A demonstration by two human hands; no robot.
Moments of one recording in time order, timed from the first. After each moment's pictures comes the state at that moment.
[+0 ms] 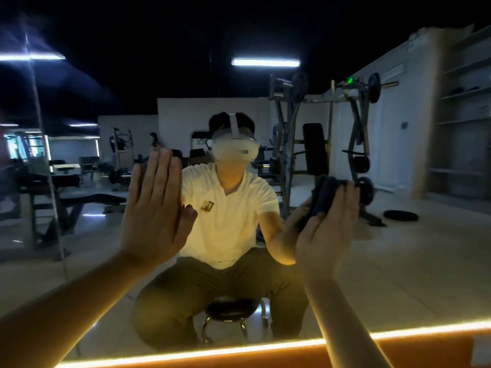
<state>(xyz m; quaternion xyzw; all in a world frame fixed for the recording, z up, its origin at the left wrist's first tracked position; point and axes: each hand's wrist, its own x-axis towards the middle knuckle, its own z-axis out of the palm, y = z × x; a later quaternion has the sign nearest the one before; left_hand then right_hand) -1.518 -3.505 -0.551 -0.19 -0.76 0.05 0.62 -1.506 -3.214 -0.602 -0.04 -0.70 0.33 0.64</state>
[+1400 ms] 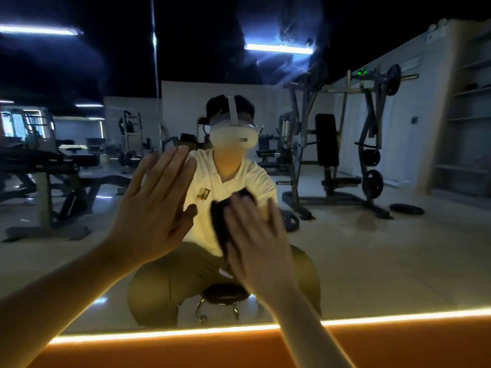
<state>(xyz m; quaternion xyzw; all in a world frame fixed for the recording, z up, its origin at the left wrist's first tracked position) -1.496 -3.680 -0.567 -0.24 -0.76 0.11 0.59 -1.484 -3.445 -0.645 0.21 -0.81 -0.06 0.55</state>
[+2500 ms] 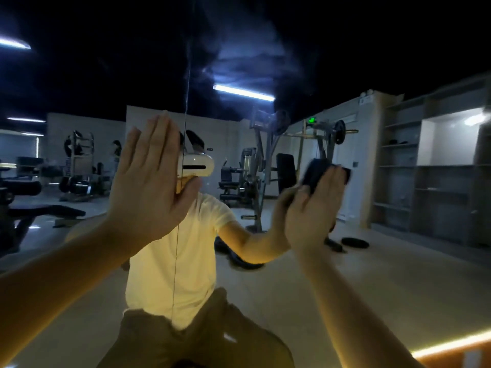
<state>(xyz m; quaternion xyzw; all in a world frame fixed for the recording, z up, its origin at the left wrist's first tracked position) -1.513 -3.705 -0.445 -0.20 -0.72 -0.03 0.66 -1.514 -3.425 -0.477 -0.08 -0.68 0.23 0.69</state>
